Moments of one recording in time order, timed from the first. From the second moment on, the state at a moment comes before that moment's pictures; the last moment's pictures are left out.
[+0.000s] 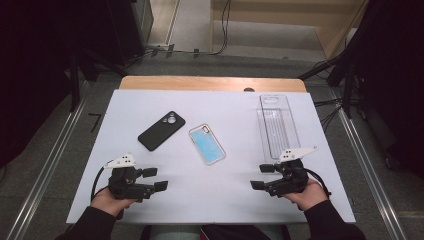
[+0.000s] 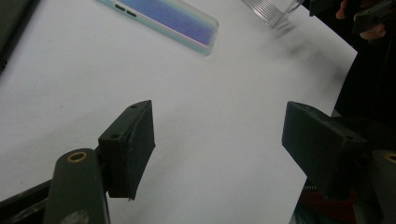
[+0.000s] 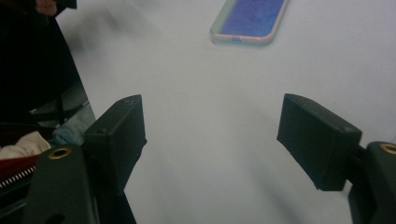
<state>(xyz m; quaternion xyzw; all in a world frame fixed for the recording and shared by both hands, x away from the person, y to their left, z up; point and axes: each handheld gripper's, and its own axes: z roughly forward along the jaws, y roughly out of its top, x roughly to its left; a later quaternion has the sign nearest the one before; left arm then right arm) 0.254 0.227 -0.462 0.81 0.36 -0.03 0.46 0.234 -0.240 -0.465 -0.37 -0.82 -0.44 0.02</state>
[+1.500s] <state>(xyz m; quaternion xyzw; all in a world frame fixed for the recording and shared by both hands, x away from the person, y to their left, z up) 0.256 0.230 -0.460 0.80 0.38 -0.03 0.47 0.291 -0.178 -0.437 -0.42 -0.79 -0.44 -0.04</state>
